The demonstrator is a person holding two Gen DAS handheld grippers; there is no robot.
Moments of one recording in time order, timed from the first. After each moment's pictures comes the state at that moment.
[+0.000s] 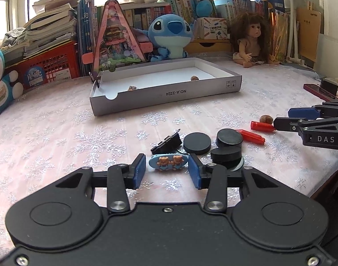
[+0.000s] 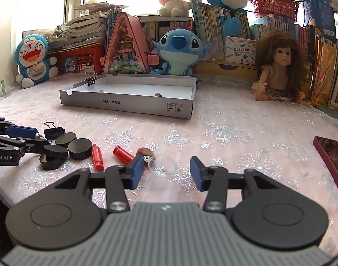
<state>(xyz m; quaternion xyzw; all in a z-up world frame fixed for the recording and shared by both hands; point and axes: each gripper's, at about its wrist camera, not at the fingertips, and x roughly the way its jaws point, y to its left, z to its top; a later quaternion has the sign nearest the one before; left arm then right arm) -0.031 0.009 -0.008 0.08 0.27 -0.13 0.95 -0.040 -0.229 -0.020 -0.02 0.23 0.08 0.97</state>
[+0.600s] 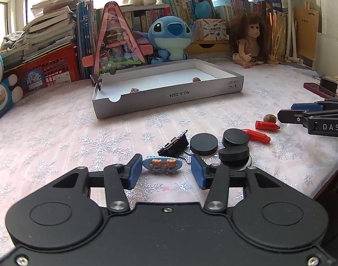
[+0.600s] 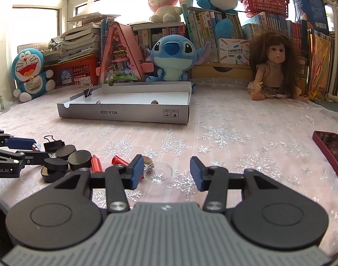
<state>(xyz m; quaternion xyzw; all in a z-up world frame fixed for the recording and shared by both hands) -0.026 0.015 -0.009 0.08 0.27 -0.14 0.95 -0.040 -0.234 -0.019 0.02 0.22 0.07 0.97</state>
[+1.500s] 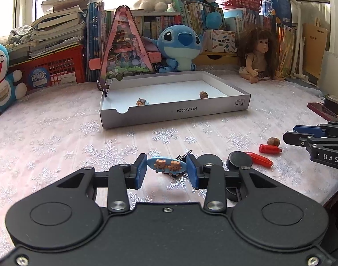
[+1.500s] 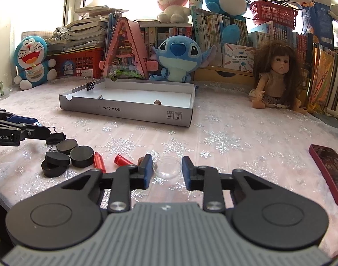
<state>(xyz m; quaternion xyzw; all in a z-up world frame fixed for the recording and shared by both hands) -0.013 0.023 0.011 0.04 0.26 -0.13 0.95 -0.042 -0.222 -0.010 -0.03 0.22 0.07 0.97</state>
